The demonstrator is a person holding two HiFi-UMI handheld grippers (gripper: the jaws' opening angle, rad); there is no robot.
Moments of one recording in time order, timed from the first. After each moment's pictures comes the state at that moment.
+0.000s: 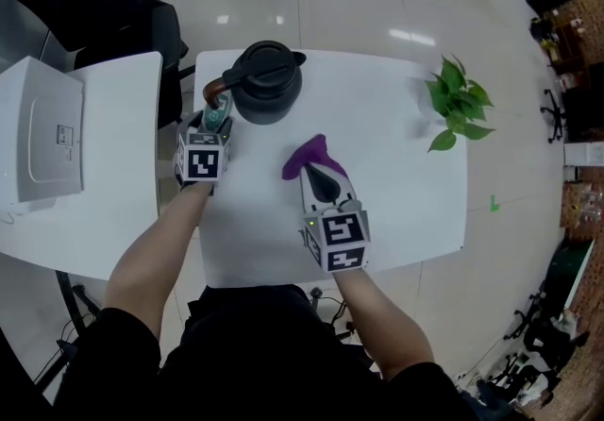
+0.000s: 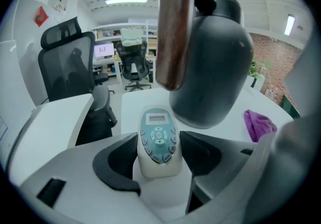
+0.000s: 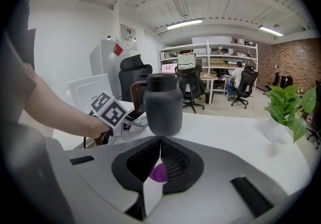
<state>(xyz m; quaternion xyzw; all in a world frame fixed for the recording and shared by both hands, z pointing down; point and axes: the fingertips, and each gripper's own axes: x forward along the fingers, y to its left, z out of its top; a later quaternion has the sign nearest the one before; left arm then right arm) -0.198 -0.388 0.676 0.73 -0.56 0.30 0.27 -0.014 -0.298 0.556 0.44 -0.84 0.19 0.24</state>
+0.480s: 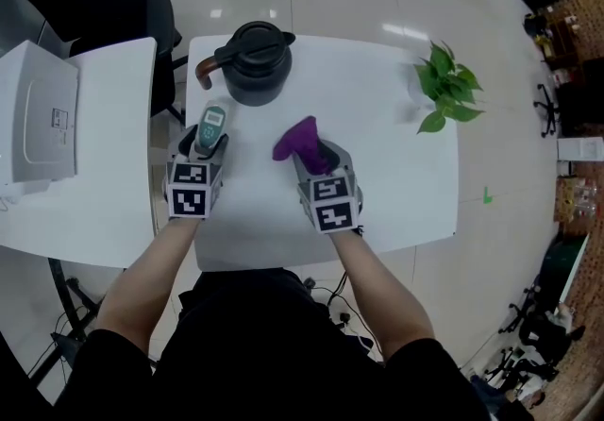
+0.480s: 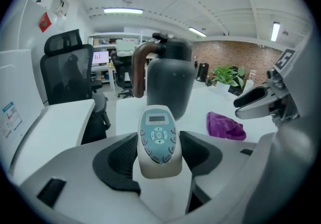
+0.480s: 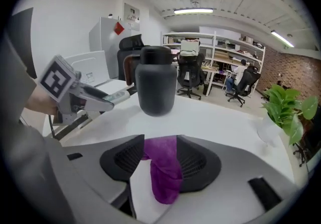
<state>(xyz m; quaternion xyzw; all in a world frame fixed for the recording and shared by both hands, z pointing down) -0.171 -0.303 0.618 0.76 -0.54 0.26 0.24 0.019 -0.298 0.606 0.43 -0.81 0.18 0.35</state>
